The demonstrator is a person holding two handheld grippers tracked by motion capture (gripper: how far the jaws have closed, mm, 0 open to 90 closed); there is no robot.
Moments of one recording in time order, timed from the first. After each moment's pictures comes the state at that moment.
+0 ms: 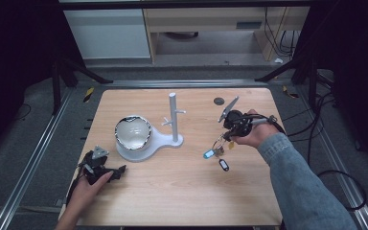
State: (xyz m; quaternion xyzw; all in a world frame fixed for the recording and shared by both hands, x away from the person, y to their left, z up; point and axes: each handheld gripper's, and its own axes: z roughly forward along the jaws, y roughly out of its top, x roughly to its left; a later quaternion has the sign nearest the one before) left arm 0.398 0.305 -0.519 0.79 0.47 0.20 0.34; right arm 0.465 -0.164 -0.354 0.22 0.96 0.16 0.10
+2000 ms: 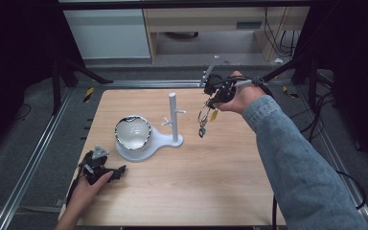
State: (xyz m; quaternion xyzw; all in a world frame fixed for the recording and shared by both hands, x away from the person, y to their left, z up) left arm 0.398 0.305 -0.519 0.79 0.47 0.20 0.34; right arm 0.493 -0.104 -0.251 0.18 0.96 0.17 0.16
